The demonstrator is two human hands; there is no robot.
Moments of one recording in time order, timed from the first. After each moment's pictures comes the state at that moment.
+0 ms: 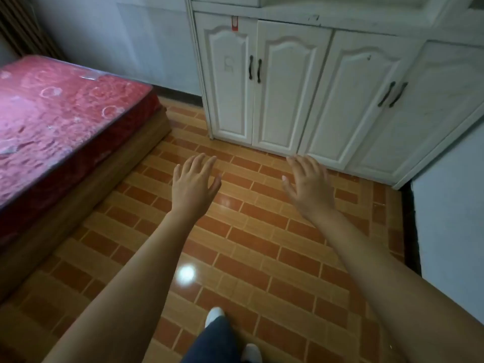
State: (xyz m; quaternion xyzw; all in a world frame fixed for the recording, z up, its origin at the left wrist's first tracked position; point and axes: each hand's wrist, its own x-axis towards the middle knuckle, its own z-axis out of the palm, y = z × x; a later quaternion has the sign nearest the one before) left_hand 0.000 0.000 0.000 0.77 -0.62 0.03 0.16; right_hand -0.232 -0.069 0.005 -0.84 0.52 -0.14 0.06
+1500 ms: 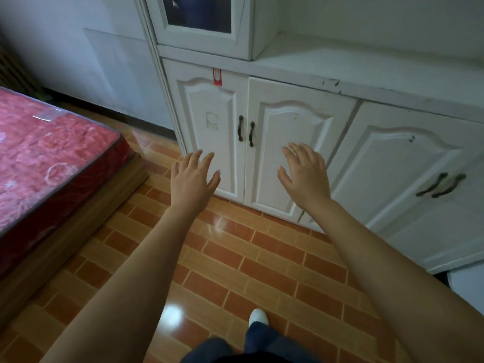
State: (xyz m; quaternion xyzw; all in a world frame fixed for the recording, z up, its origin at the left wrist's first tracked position) left_hand 0.104 -0.545 0.007 0.78 -0.60 0.04 0.17; right_hand -0.120 -0.621 0.027 -0.85 0.50 -0.18 0.03
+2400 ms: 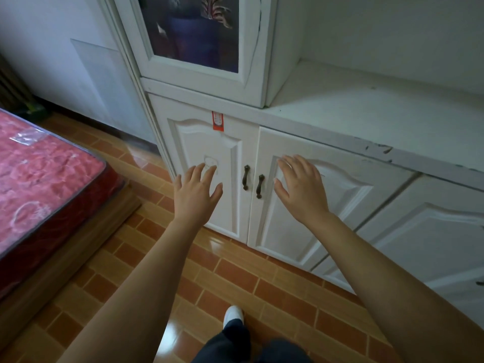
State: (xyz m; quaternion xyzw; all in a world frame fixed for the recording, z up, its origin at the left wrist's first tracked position) left_hand 0.198 -0.801 -0.018 0.80 -0.58 0.02 0.16; right_hand -0.015 -0.874 0.016 -0.87 0.47 -0.16 0.04
